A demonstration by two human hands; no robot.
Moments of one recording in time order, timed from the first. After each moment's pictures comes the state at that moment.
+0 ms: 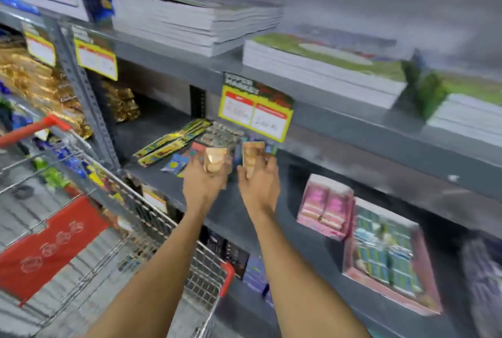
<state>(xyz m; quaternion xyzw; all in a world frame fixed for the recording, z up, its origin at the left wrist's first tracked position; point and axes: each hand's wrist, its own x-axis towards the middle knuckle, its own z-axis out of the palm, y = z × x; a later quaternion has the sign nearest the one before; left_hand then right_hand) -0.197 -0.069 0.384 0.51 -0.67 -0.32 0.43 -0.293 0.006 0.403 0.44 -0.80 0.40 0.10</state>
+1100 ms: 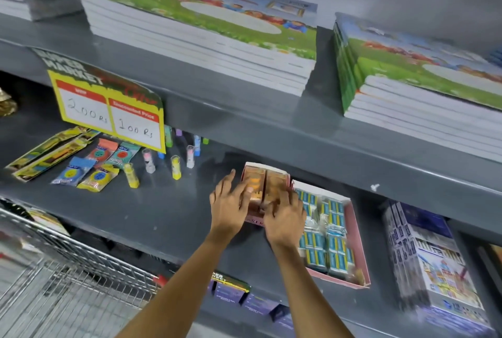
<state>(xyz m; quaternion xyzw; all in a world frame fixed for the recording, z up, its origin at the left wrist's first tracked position) -0.368 0.030 0.308 0.35 -0.86 -0.28 0.26 -0.431 0.133 0.334 0.26 -0.91 0.30 0.10</state>
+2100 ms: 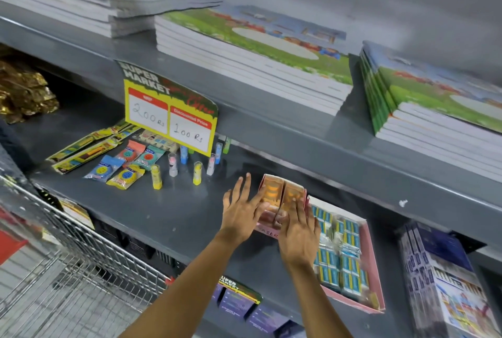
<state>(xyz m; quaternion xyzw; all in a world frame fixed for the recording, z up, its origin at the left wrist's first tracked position) -0.354 0.016 0.319 0.30 -0.93 -0.16 0.13 -0.429 0.137 0.326 0.34 -0.91 0.20 0.12</state>
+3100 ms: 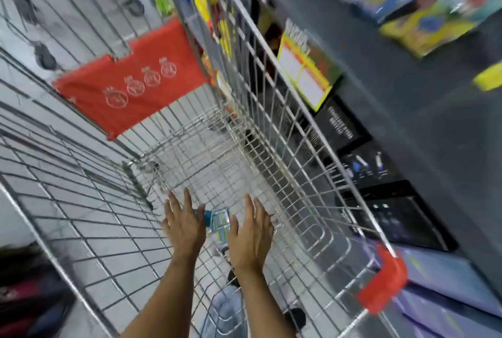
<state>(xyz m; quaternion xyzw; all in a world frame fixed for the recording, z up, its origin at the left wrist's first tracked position) 0.061 -0.025 -0.011 0.84 -0.48 -0.25 0.01 -0.056 0.005 0.010 0.55 -0.78 0.18 -0.24</state>
